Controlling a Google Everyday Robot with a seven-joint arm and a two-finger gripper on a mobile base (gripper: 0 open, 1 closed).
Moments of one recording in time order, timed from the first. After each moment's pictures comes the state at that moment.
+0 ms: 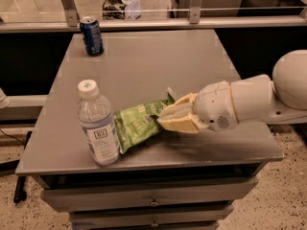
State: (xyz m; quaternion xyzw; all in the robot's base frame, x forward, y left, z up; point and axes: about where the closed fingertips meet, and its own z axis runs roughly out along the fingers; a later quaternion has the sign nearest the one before) arm 0.445 -0.033 0.869 -0.55 0.66 0.31 0.40
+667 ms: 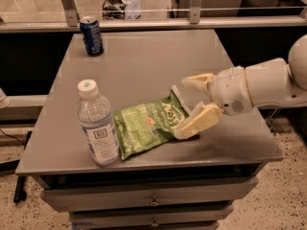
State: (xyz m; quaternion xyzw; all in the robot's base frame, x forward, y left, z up) arm 0.478 -0.070 0.881 -0.55 0.67 0.28 0.40
